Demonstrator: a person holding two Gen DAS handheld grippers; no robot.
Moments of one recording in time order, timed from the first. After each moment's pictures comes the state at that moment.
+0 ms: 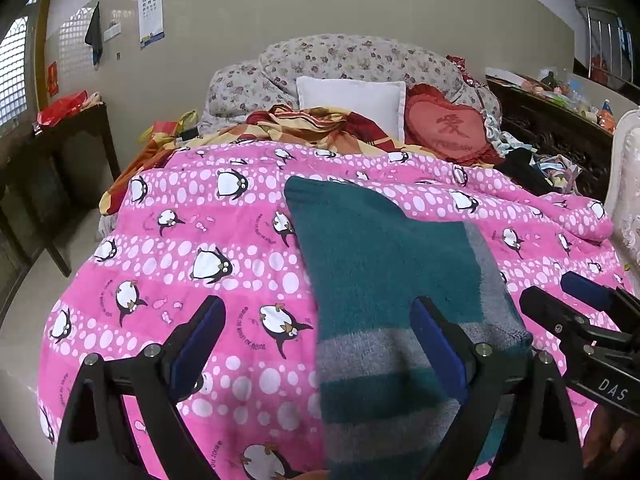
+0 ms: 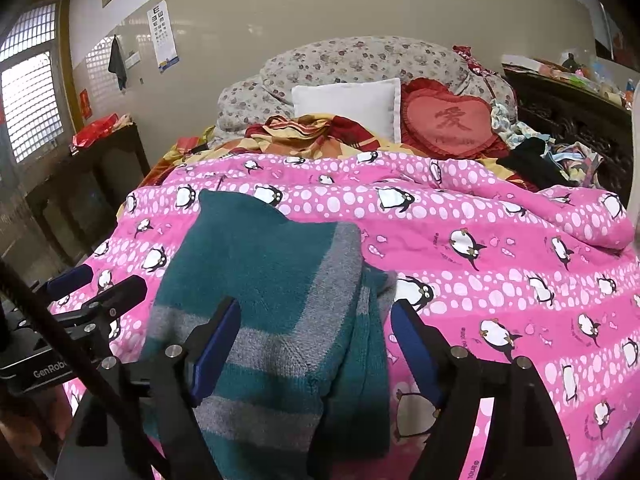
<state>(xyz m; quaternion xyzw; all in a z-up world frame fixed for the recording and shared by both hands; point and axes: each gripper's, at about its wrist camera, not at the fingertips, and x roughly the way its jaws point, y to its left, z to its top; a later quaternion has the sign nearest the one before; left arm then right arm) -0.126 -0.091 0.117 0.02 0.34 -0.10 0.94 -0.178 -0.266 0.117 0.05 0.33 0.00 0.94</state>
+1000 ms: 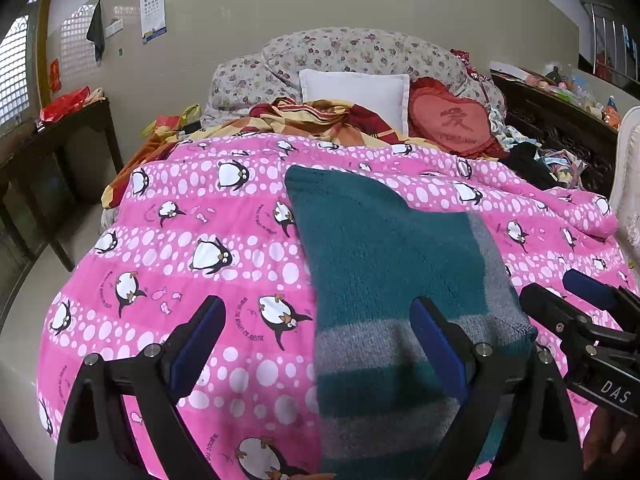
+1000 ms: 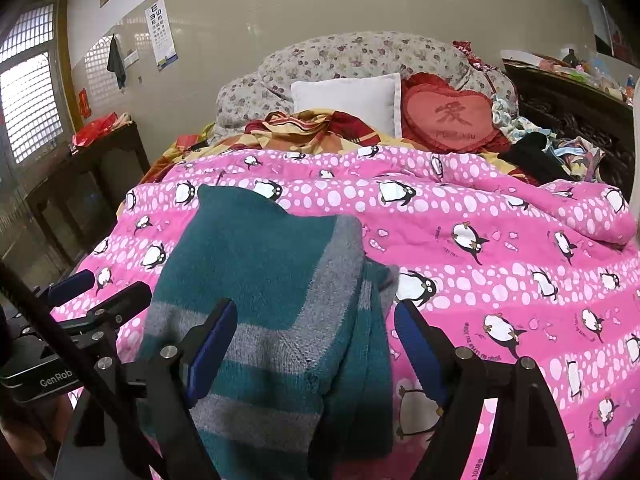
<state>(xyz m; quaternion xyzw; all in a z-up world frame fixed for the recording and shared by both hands) -0.128 -0.093 0.111 0.02 0.34 -0.10 0.93 -0.178 -0.265 0.114 0.06 0.34 0.01 0.94</state>
